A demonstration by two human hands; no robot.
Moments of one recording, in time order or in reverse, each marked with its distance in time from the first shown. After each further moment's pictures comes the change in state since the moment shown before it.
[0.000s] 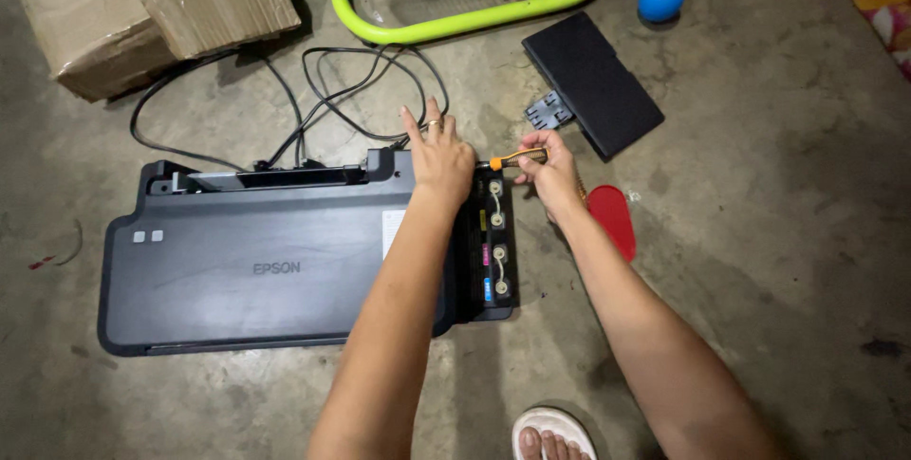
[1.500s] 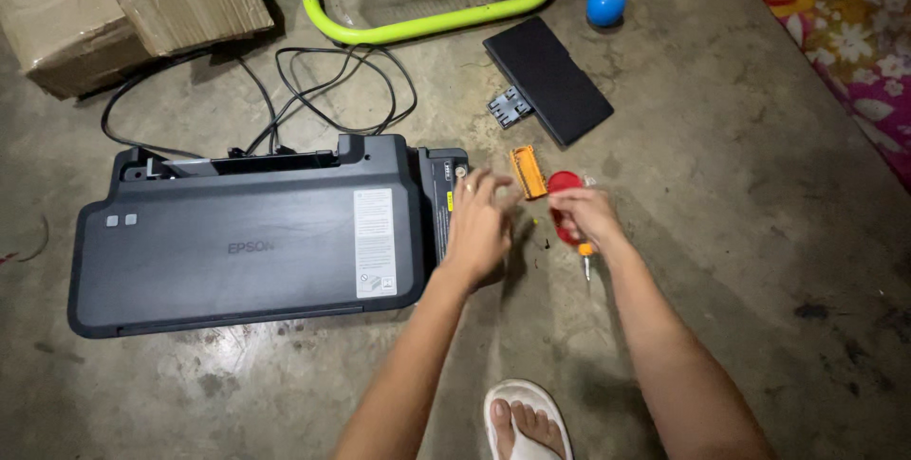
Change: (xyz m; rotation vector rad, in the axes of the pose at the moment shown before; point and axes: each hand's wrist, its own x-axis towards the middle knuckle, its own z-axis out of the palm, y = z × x) left_hand -0.124 0.100 -0.030 -0.819 0.506 0.236; right_hand -0.101 -0.027 -0.123 -0.178 0.100 0.498
